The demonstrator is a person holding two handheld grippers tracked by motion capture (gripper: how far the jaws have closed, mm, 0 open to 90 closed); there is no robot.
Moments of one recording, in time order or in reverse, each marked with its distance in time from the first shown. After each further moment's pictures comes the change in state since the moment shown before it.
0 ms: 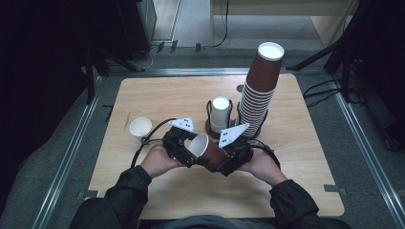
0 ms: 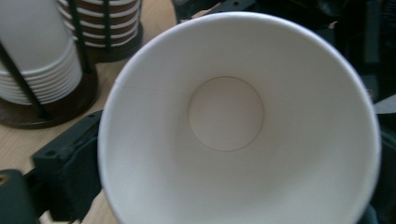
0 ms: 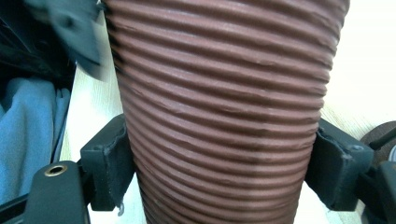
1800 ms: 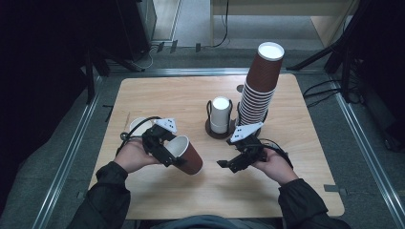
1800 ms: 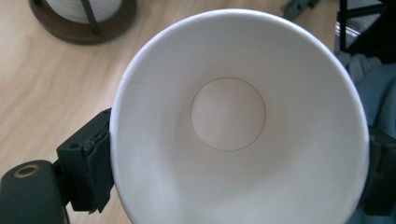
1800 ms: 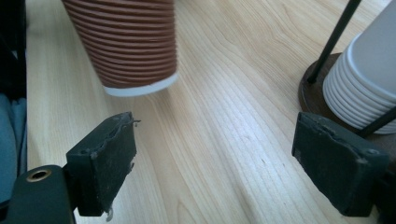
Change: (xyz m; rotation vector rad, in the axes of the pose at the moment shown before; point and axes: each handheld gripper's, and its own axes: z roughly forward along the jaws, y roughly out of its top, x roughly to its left) left arm 0.015 -0.020 -0.046 0.253 0.080 0.027; right arm -0.007 -0.021 -0.022 0.030 -0.158 0.177
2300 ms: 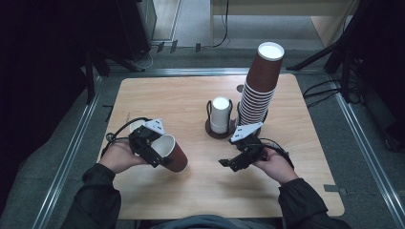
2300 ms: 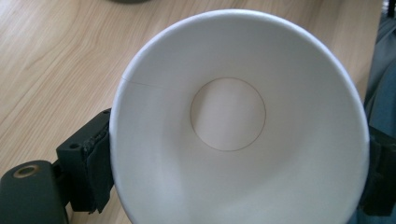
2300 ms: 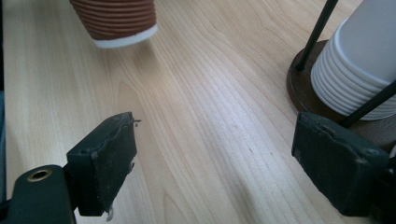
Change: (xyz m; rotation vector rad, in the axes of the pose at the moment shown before) left arm 0.004 -0.025 -0.023 0.074 0.135 0.002; right arm -0.004 -0.003 0.002 0.033 -0.042 0.004
